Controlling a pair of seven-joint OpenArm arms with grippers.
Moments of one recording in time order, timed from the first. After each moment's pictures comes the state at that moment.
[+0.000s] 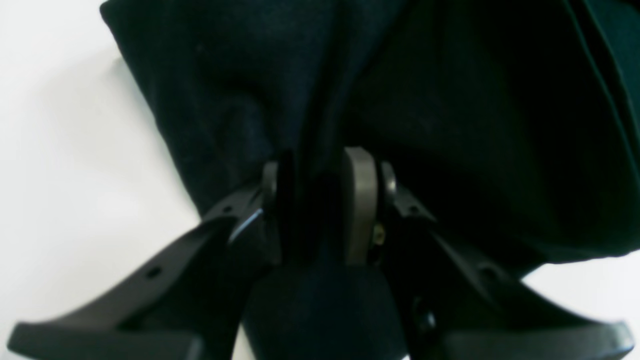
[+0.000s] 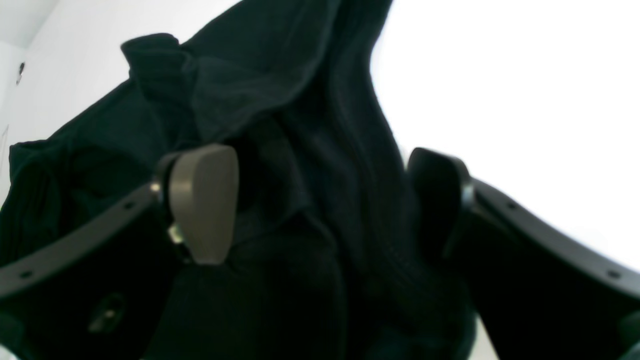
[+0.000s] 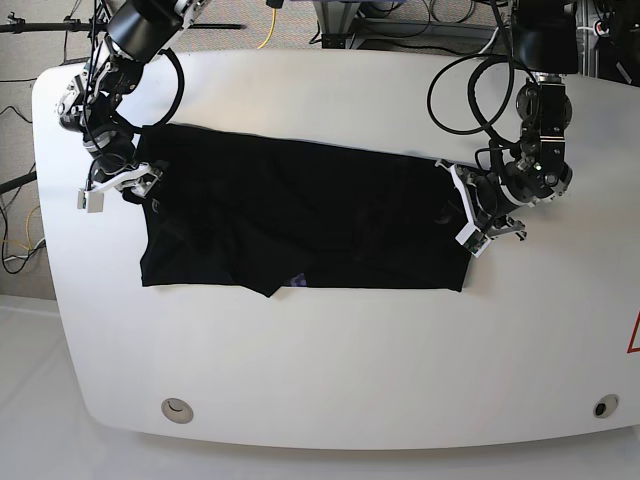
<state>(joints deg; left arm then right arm) -2.1 -16.8 -2.4 83.8 -10.6 -41.9 36.0 0.5 5.1 46.1 73.0 33.6 38.9 -51.3</state>
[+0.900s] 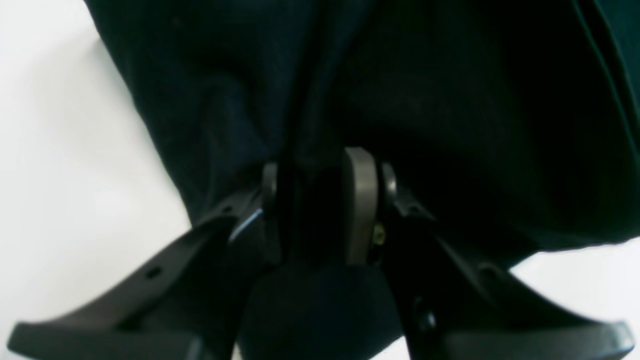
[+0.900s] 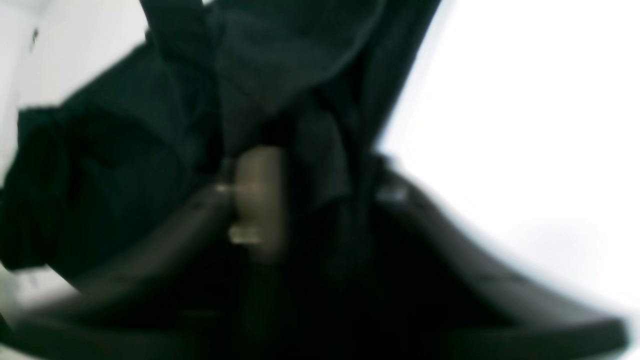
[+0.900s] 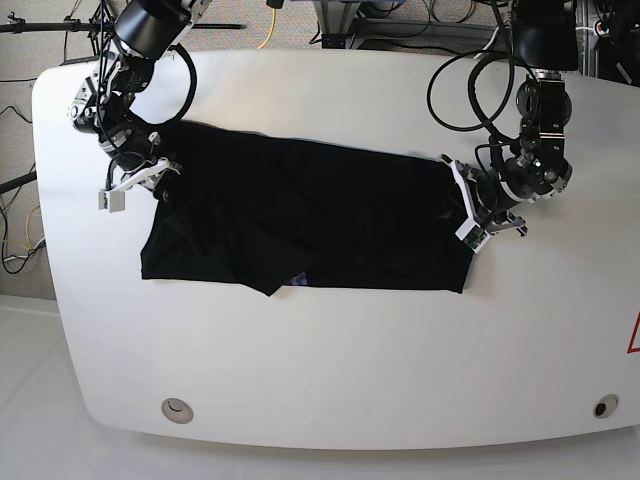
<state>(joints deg) -1.4 -16.9 -2.3 84.1 -10.0 -41.9 36.6 -0.7 3.9 42.0 73.8 33.2 39.3 -52.9</state>
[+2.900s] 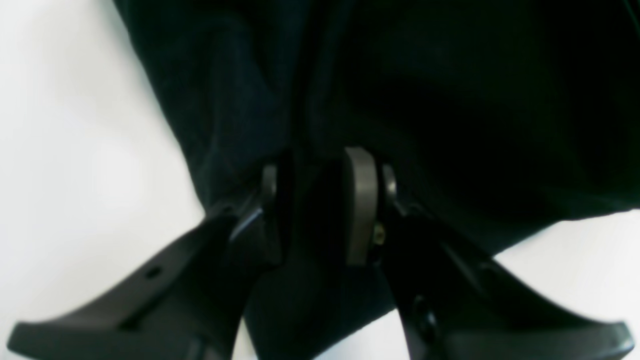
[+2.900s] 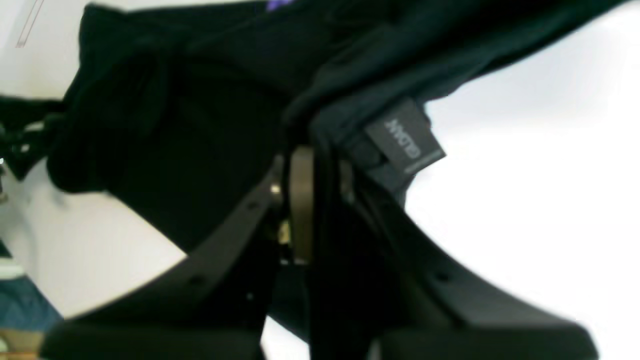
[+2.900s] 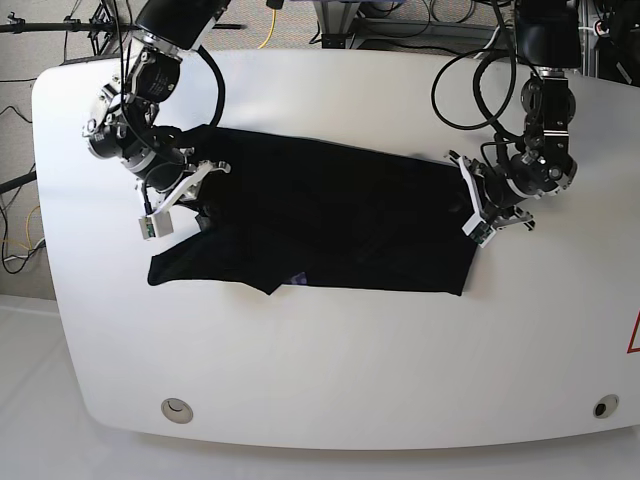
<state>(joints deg) -0.5 -17.5 -3.4 84.0 -8.8 -41.9 38.6 -2.0 -1.9 31.4 96.4 36.4 39.5 -67.6</state>
